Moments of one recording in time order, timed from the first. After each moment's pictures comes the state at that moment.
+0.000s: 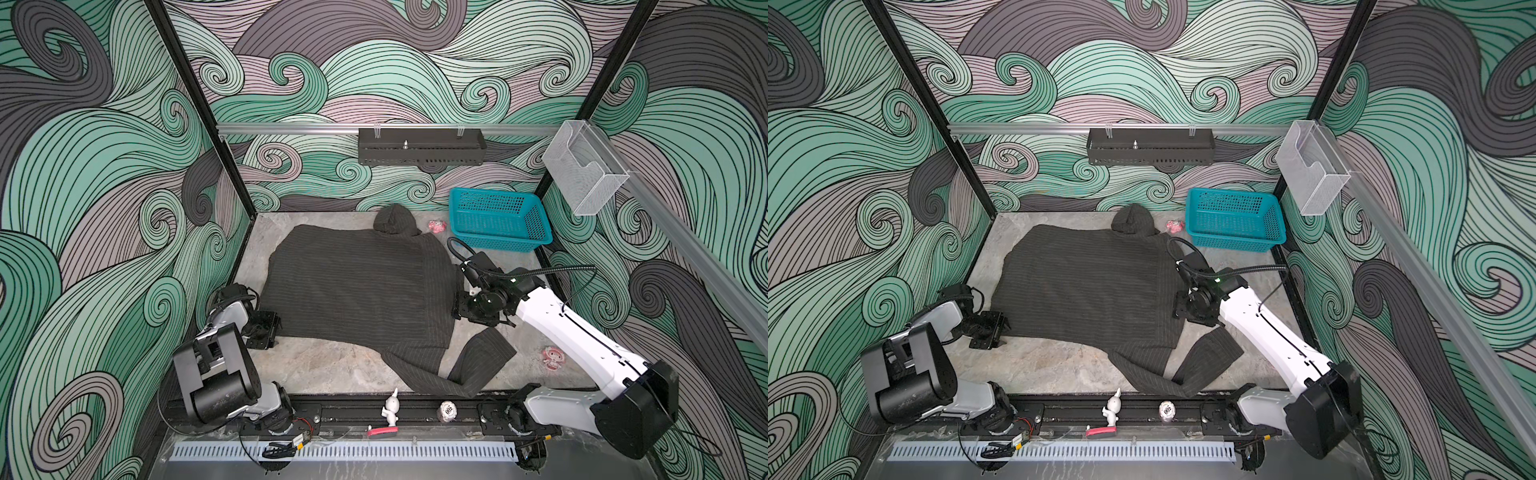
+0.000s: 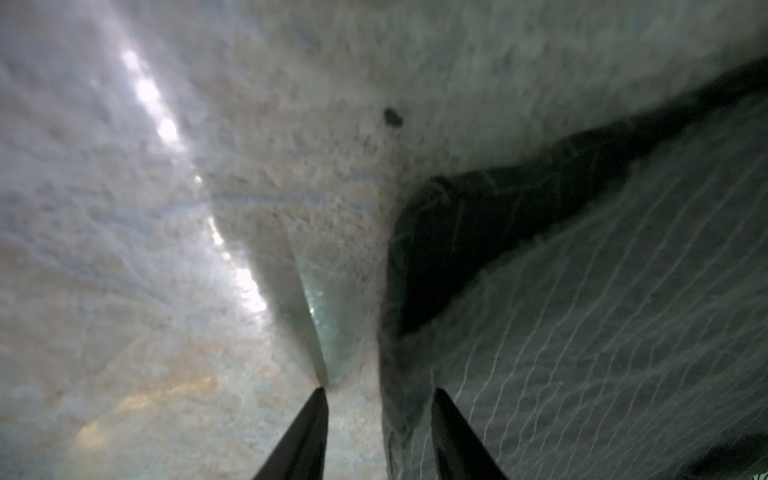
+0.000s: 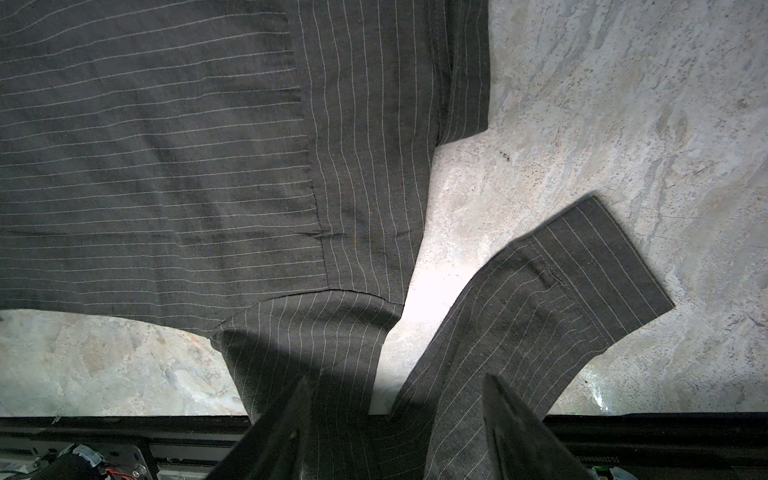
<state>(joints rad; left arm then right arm) 0.49 1.41 0.69 -0.75 0.26 -0.99 0.54 1.27 1.11 -1.13 -0.01 0.66</state>
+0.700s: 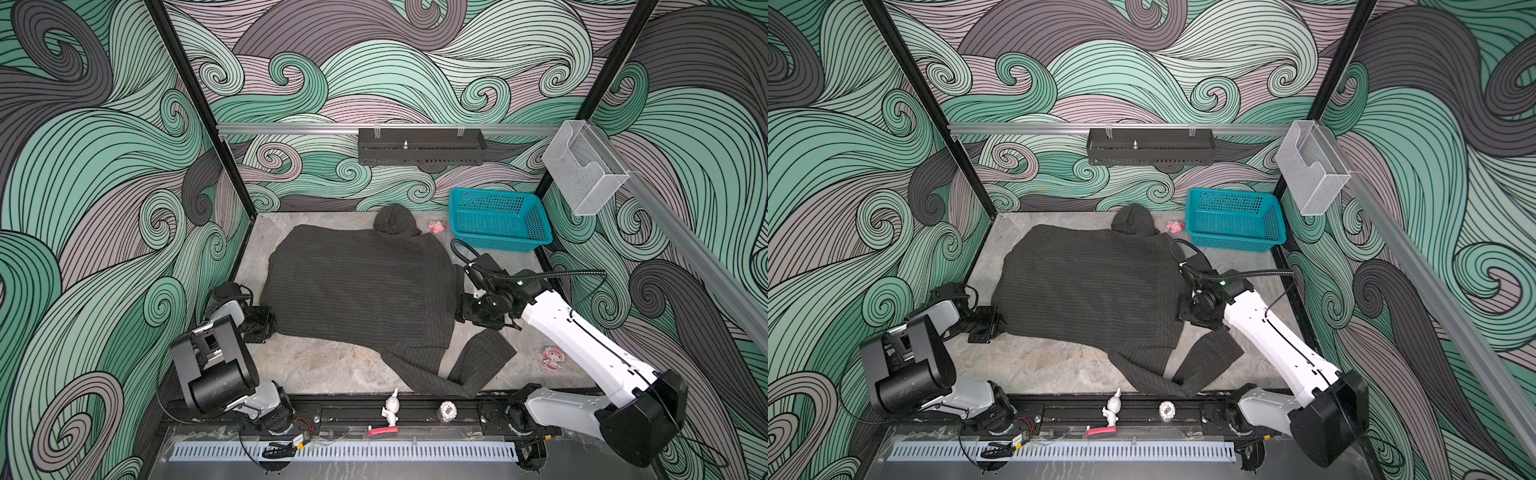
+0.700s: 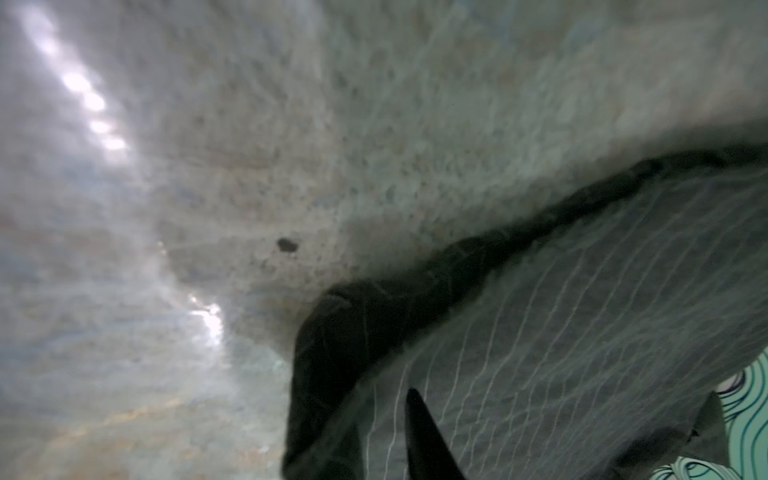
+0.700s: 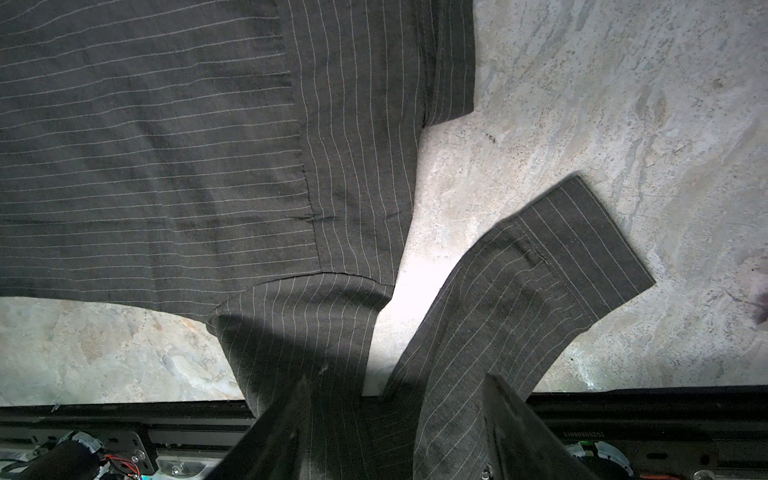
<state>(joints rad) 0.53 1.47 0.69 -0.59 0.30 -1.00 0.54 1.22 1.11 -1.20 -0.01 0.67</state>
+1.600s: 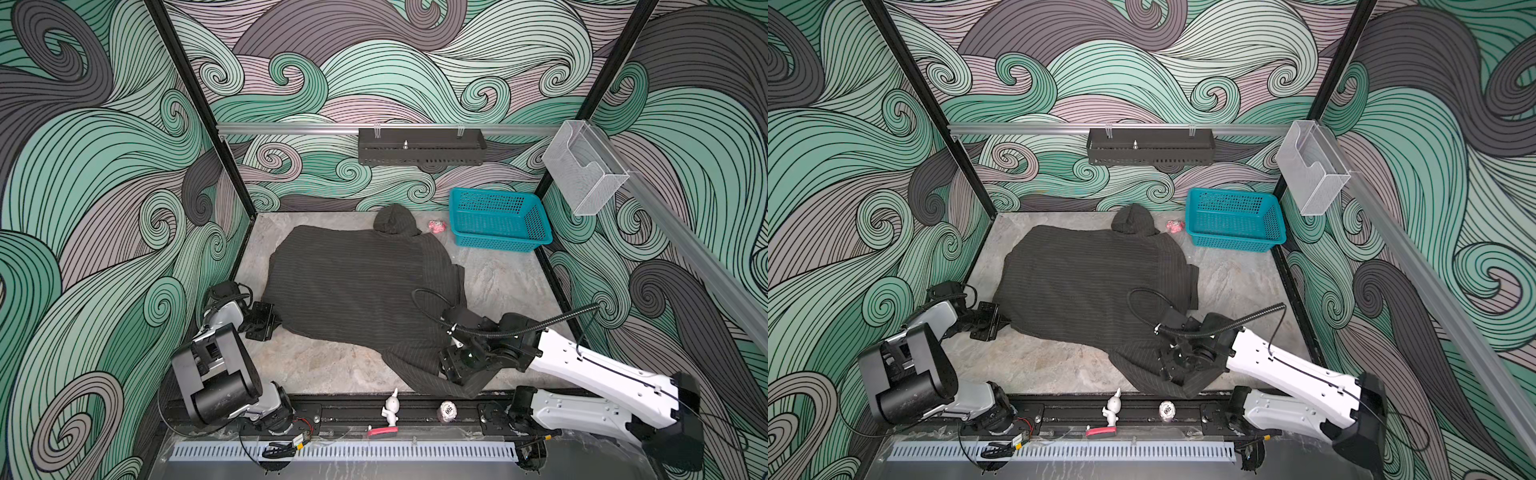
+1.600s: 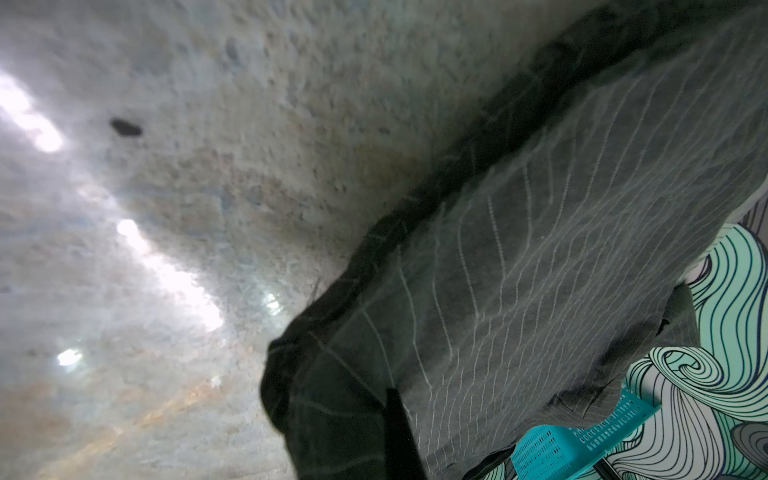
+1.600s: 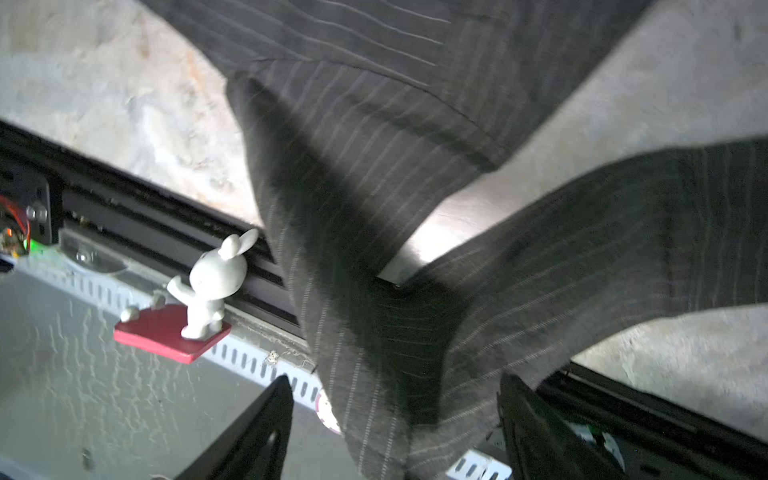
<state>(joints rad) 0.53 1.41 0.71 -0.68 0.47 -0.86 1.11 1.08 0.94 -1.16 0.00 0.64</state>
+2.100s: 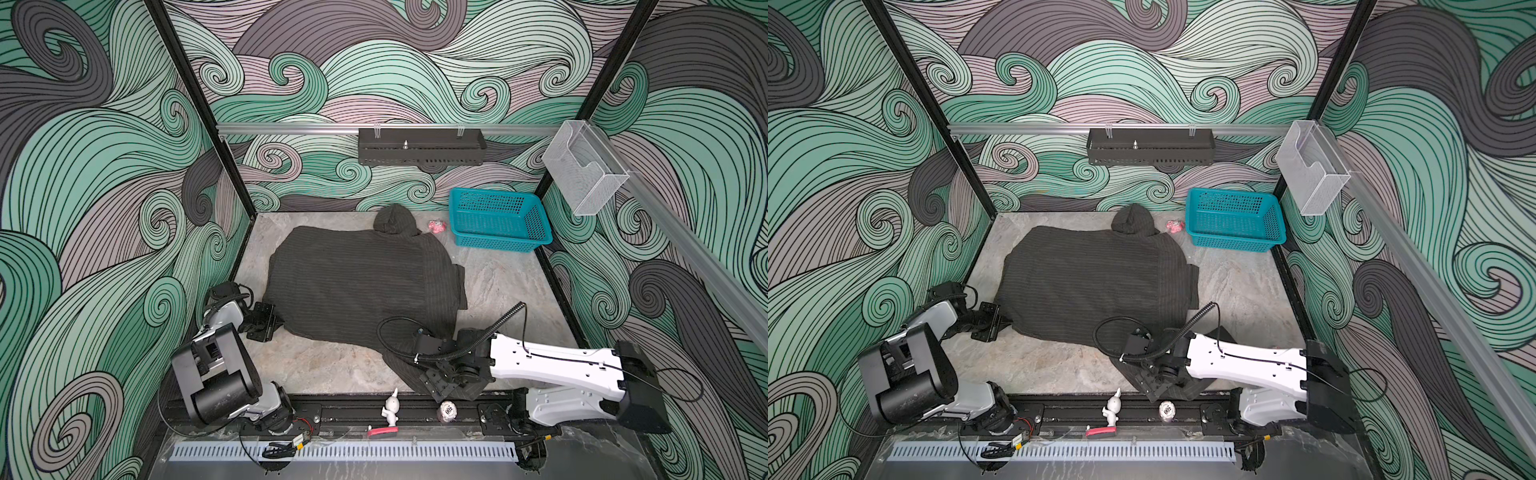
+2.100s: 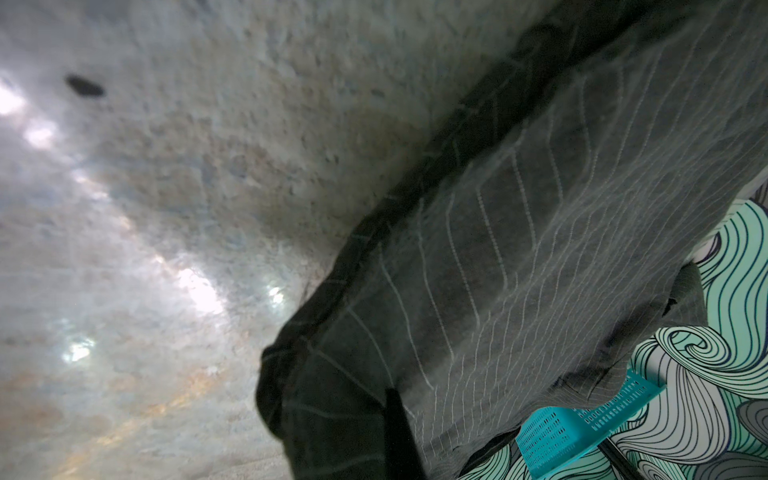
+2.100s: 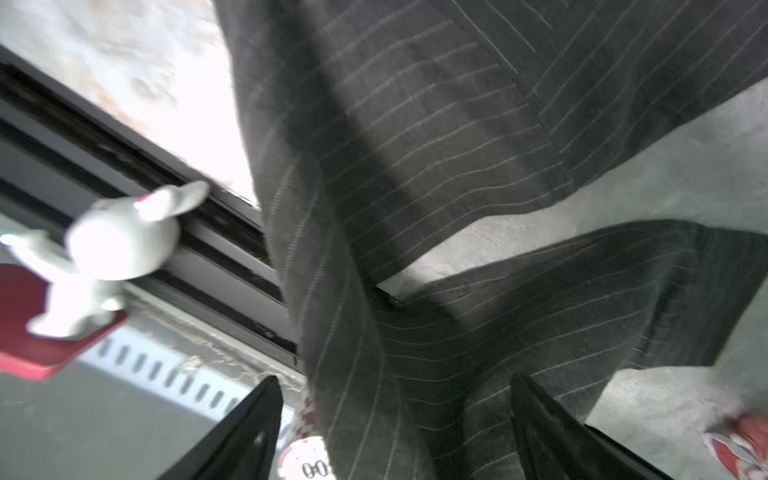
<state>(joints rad) 0.53 1.41 0.72 -0.71 0.49 -0.82 1.28 1.31 0.95 -1.16 0.12 0.58</state>
